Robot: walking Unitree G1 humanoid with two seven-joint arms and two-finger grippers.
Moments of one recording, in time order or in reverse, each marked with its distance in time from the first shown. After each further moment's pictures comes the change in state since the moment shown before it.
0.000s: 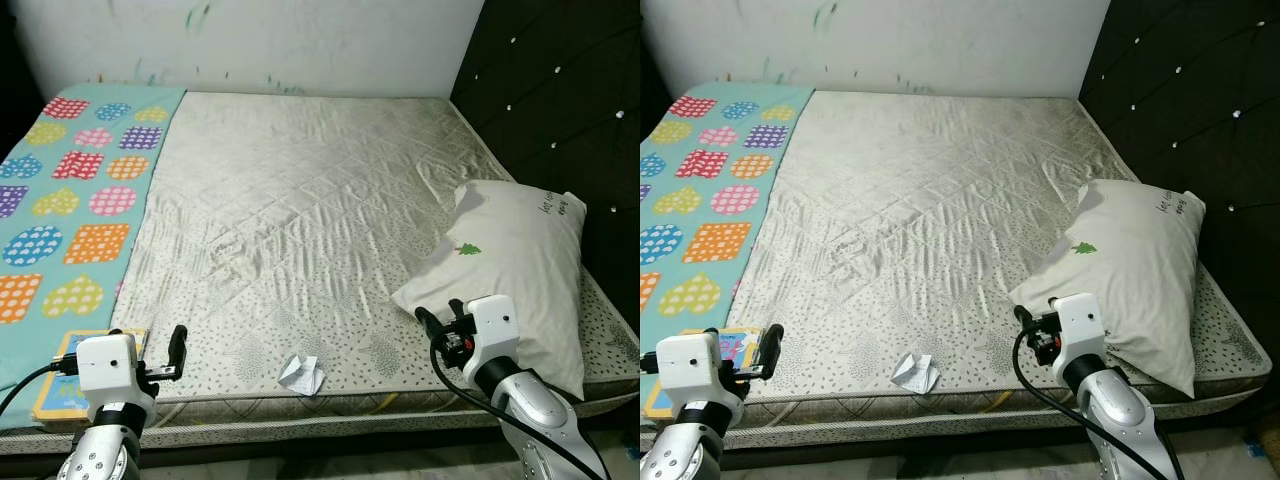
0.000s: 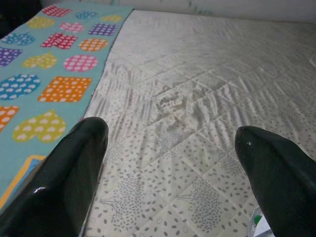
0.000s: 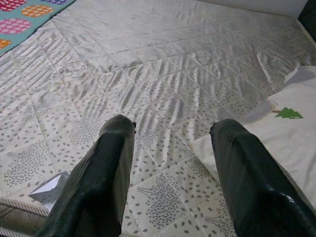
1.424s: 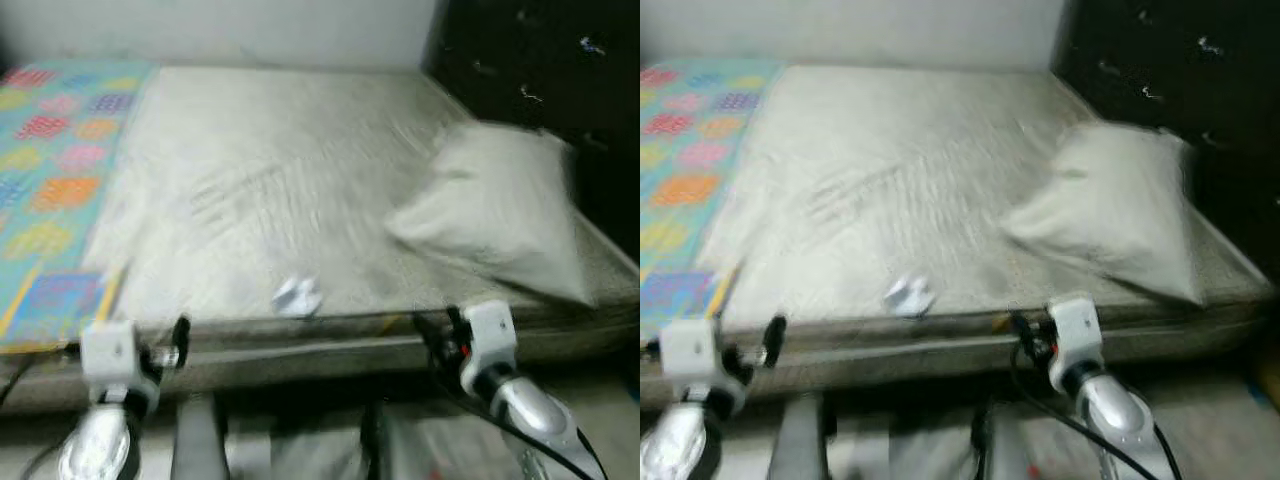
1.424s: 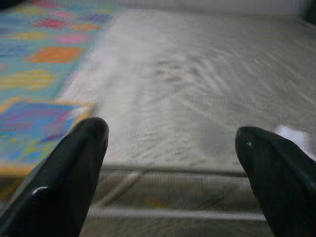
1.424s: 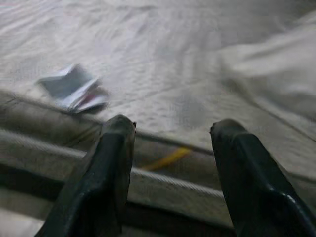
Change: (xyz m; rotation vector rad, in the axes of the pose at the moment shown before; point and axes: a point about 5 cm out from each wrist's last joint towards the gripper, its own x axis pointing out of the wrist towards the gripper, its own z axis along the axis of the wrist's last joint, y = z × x) left arm 0.010 -0.005 0.018 0.013 -0.076 -0.011; right arm 0.001 0.001 0.004 -0.031 -0.007 0.031
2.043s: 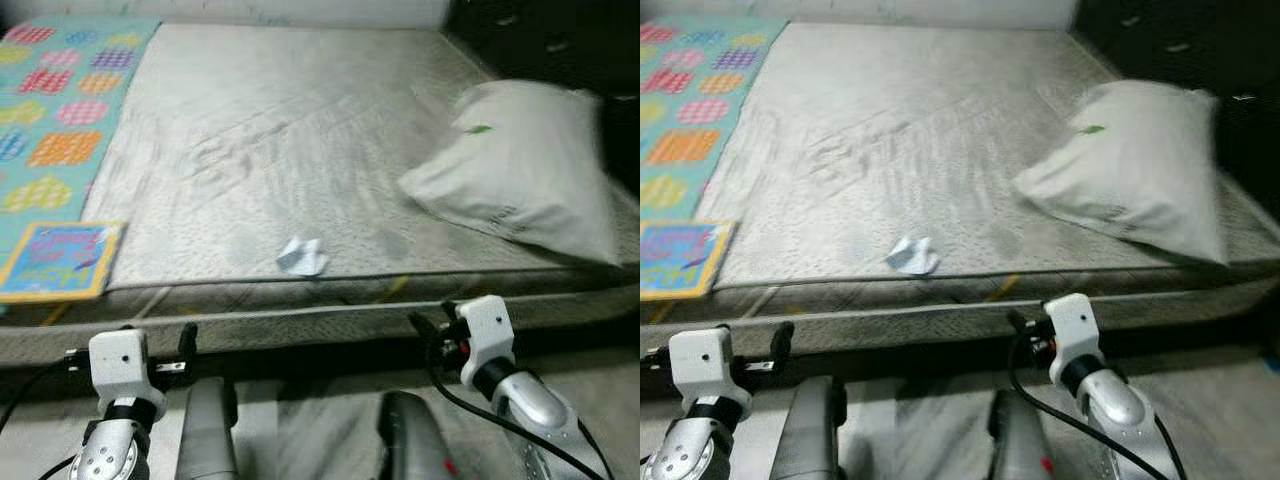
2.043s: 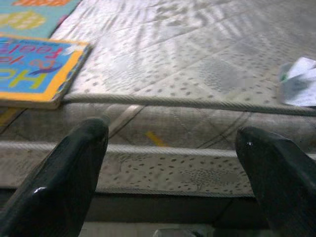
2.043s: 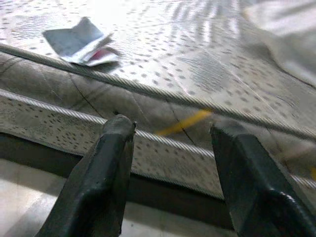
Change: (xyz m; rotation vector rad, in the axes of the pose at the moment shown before) left arm -0.007 -0.004 -0.016 -0.018 0.070 -0.014; right arm 0.000 0.004 -0.002 -0.023 0.013 0.041
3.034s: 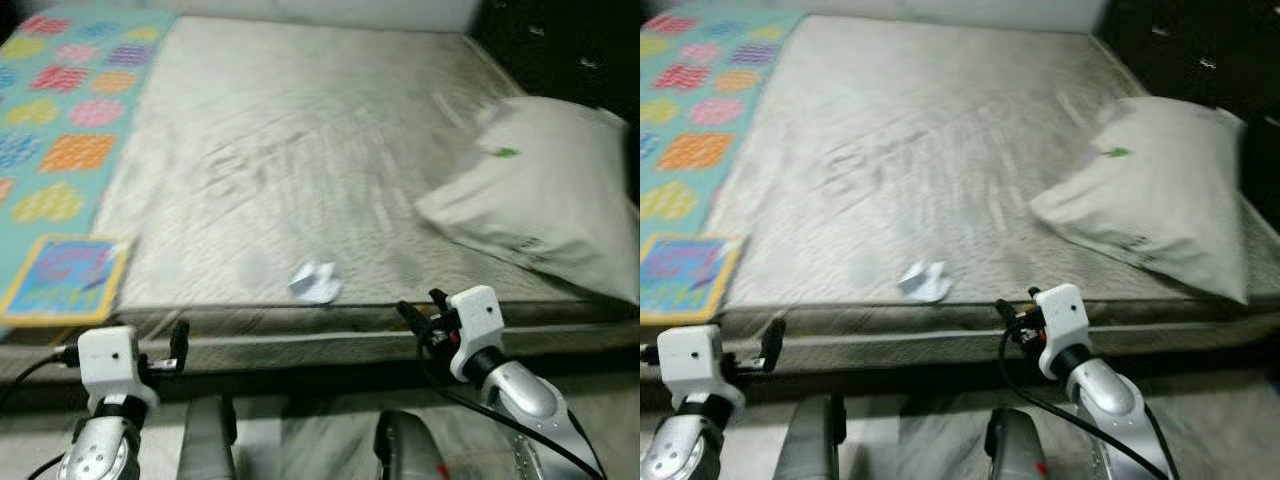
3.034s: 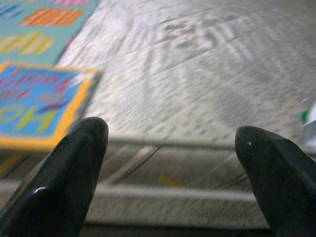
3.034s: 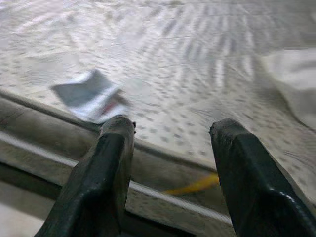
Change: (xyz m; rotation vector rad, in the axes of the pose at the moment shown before) left arm 0.005 -0.001 0.007 -0.002 -0.032 -0.015; right arm 0.005 0.002 0.007 -0.004 -0.034 0.019
